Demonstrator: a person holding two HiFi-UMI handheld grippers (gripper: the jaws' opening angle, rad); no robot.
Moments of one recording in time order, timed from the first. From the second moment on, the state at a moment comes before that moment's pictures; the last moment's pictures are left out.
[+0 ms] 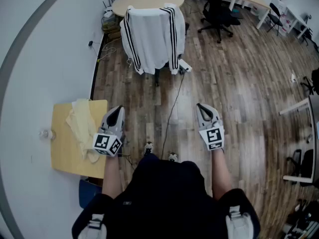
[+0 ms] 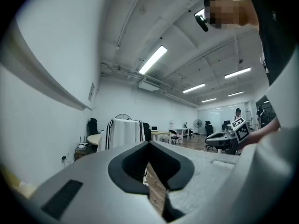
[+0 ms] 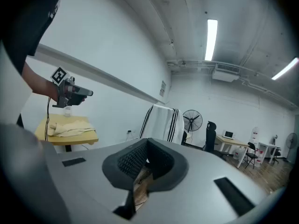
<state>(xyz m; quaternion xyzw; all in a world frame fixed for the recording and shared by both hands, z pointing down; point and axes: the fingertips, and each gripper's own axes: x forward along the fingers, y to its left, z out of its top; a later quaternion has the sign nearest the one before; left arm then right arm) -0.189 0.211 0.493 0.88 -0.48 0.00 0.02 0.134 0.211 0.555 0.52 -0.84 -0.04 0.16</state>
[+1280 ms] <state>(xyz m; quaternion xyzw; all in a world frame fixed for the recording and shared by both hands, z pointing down) -0.189 0.233 0.490 0.86 -0.51 0.00 0.03 0.135 0.203 0.550 0.50 -0.84 -0.07 0.17</state>
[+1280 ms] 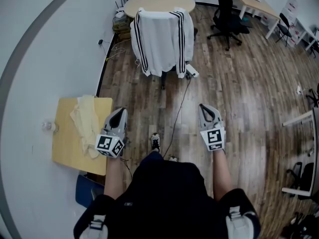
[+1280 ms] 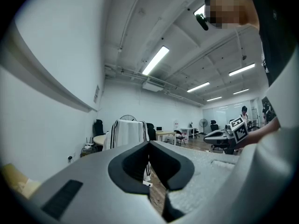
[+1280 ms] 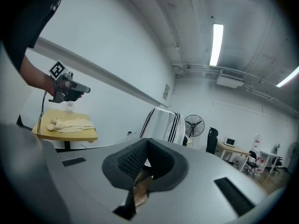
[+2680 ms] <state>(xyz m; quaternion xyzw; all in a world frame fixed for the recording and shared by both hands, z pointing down) -0.210 0.074 0.498 0.88 -0.47 0.00 0.04 0.102 0.069 0.551 0.53 -0.83 -0.06 0.18</state>
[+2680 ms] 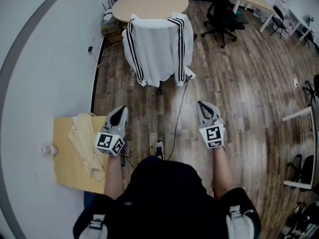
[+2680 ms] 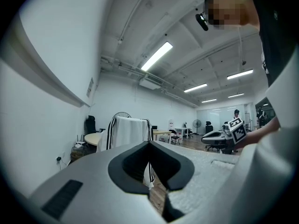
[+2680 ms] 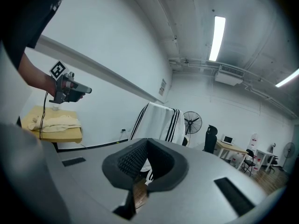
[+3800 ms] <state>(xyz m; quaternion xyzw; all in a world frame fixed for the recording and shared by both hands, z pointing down) -0.243 -0.050 0.509 0.91 -0.42 -0.01 0.05 0.076 -0.015 0.559 0.58 -0.79 -0.05 0.19</state>
